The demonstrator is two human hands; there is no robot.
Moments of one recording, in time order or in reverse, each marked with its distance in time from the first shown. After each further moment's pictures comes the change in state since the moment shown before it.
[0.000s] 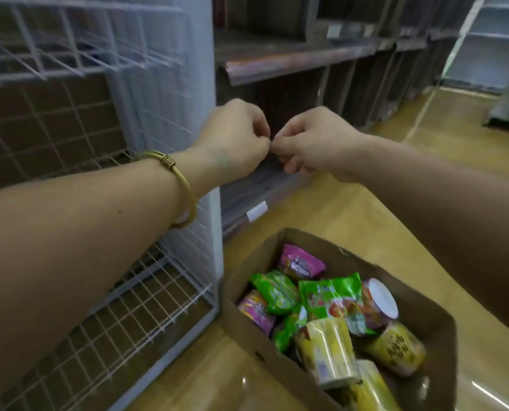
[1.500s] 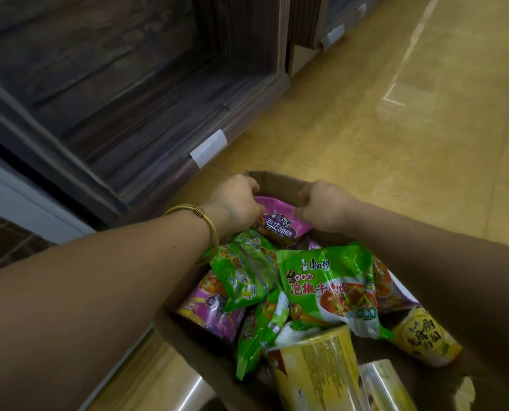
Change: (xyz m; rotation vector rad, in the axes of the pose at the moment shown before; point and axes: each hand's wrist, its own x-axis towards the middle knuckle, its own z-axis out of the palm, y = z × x) left_hand 0.039 -0.111 0.351 0.039 -0.630 -0.362; right_hand 0.074 0.341 0.103 -0.328 -0.310 0.455
